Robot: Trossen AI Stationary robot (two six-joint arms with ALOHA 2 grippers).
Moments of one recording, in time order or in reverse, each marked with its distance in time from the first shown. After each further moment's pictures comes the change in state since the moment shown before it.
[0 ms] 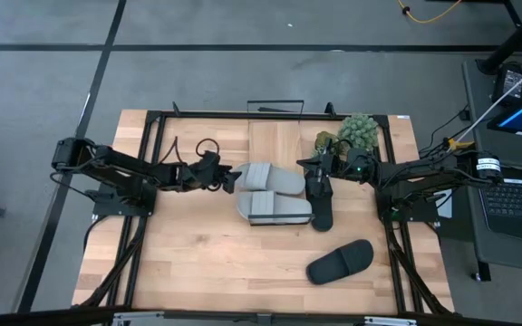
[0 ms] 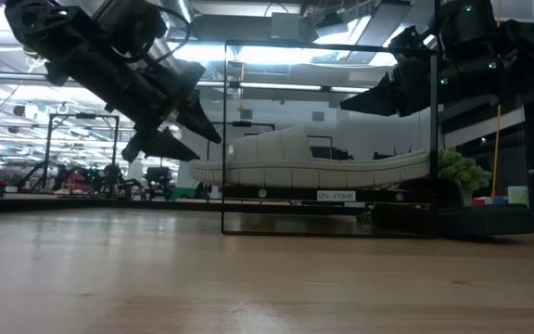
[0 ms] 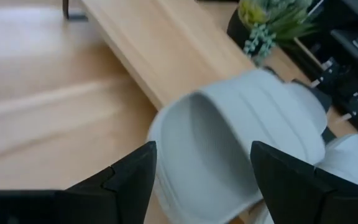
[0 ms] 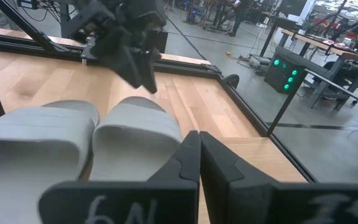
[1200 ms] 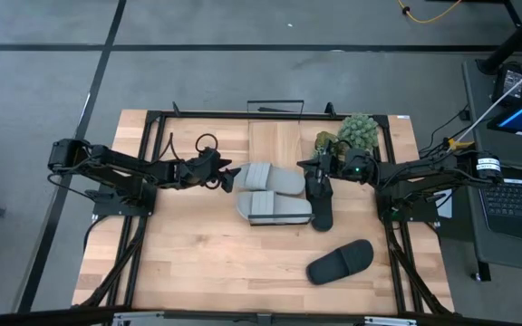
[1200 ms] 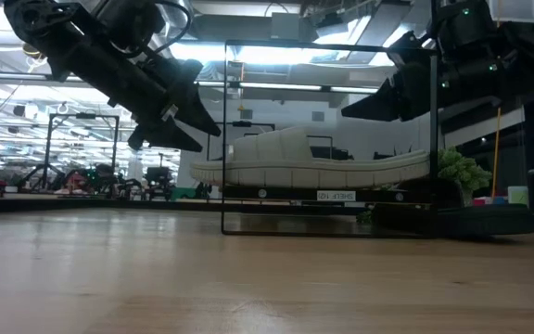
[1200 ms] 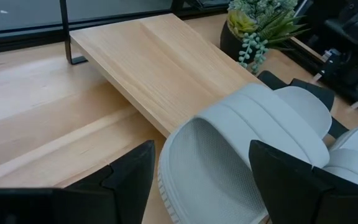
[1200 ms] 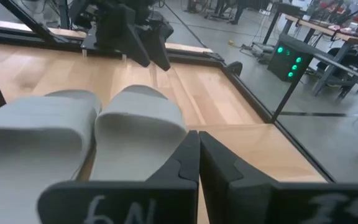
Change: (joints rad) left arm 0.033 -0.042 0.000 0.001 0.000 0.204; right arm 0.000 0.000 0.000 -0.042 0.002 0.030
